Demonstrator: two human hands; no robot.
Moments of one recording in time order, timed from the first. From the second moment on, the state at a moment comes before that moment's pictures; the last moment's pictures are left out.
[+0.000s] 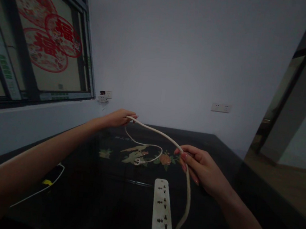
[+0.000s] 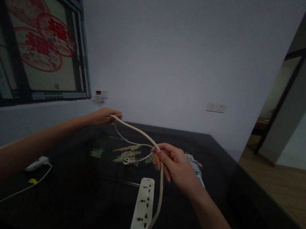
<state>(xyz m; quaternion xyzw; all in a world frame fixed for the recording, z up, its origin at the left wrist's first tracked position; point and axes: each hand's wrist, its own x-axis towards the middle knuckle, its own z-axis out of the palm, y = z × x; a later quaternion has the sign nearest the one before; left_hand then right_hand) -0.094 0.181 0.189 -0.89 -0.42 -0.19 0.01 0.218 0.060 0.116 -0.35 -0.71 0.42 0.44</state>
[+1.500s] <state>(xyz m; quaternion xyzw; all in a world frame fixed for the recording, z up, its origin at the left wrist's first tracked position) 0.014 0.056 -0.023 -1.00 -0.05 -0.05 0.04 0.241 0.078 0.096 -0.30 -0.57 0.49 0.59</state>
